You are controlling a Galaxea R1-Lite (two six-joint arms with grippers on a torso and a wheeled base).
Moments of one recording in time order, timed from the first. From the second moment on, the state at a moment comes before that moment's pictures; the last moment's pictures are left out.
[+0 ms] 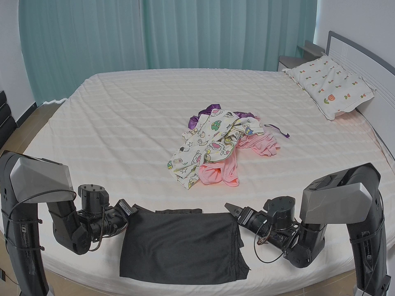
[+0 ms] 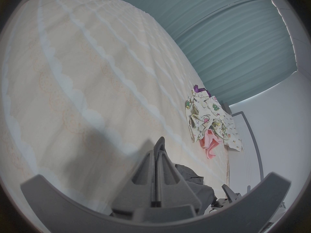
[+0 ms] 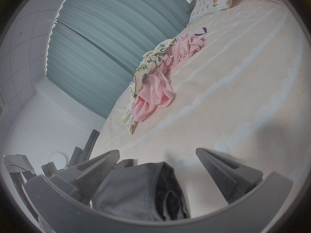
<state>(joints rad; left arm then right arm) -0.20 2.29 -0.47 -1.26 -0.15 -0.95 0.58 2.47 -0.60 -1.51 -0.09 0.87</state>
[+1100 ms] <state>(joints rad) -0.20 2.29 -0.44 -1.29 -0.10 -0.95 0.57 2.49 -0.60 -1.55 -0.08 0.87</state>
